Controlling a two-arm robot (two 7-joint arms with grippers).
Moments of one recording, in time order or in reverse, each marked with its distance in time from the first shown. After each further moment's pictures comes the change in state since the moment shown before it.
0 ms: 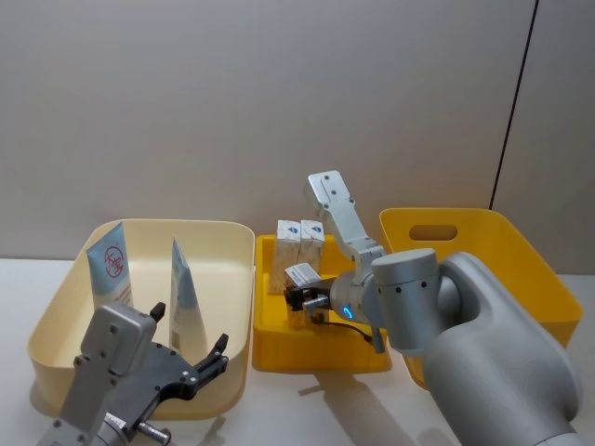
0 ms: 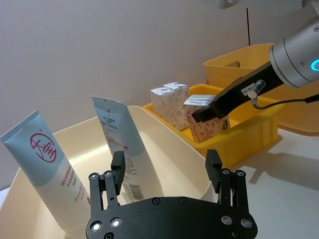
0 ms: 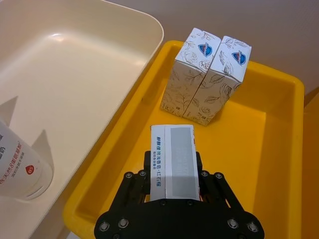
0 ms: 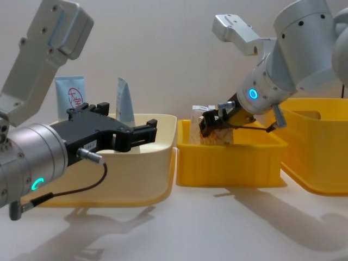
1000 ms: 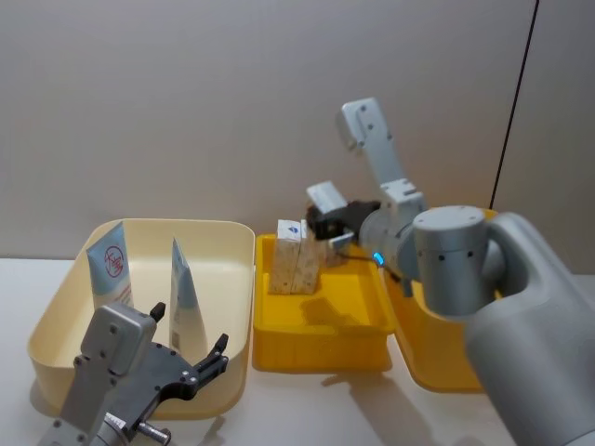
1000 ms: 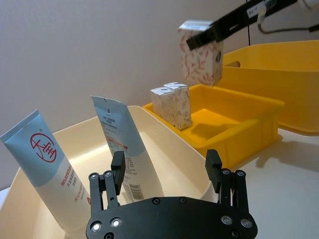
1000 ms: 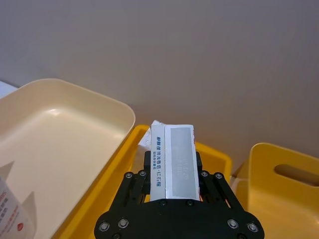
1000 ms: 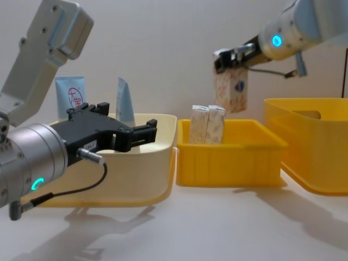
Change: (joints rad) left arm 0.000 0.000 0.000 0.000 0.000 0.000 0.000; right arm -0.005 0.063 0.025 -0.165 -0.034 -0.117 0.016
